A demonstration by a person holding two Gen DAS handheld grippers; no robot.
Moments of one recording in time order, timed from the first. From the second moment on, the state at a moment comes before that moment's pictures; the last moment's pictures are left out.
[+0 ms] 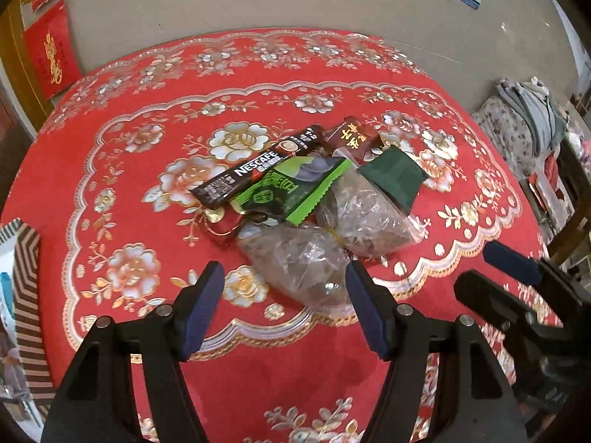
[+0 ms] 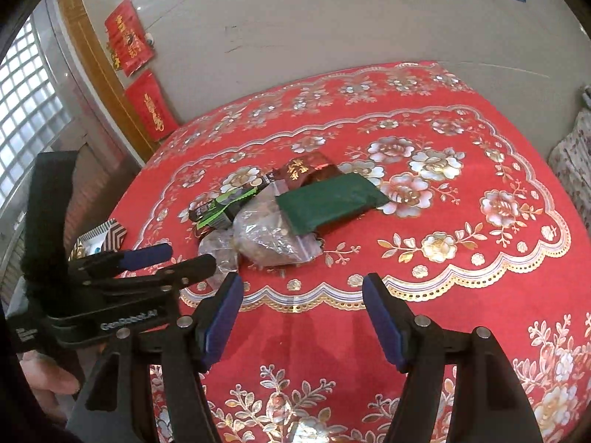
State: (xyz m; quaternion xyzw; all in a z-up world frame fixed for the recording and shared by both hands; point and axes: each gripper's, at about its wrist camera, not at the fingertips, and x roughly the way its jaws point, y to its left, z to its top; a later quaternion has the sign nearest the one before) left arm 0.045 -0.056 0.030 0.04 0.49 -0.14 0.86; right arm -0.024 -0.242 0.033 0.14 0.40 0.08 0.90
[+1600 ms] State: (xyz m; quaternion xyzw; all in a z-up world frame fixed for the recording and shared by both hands) left arm -0.023 -0.013 0.011 0.07 0.50 -0.19 0.84; right arm 0.091 -0.214 -0.003 0.04 0.46 -0.07 0.88
